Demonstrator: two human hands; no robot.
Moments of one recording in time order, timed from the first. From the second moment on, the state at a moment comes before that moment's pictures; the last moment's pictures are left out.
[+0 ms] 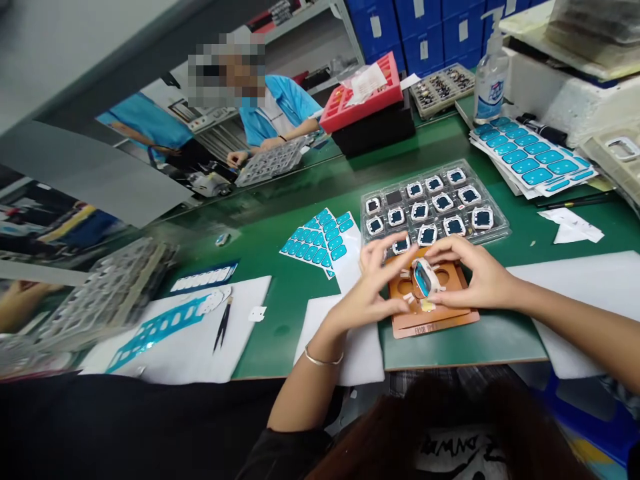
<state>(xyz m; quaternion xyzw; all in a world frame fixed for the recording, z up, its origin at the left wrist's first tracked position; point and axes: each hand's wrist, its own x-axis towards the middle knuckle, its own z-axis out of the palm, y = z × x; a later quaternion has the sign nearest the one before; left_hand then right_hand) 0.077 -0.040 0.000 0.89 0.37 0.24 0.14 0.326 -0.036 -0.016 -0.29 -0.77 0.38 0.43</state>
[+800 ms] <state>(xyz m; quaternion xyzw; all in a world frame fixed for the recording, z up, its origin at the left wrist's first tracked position) -0.041 0.026 -0.017 0.54 0.82 0.10 0.16 0.342 -0.023 -0.011 -0.24 -0.58 0.68 0.39</state>
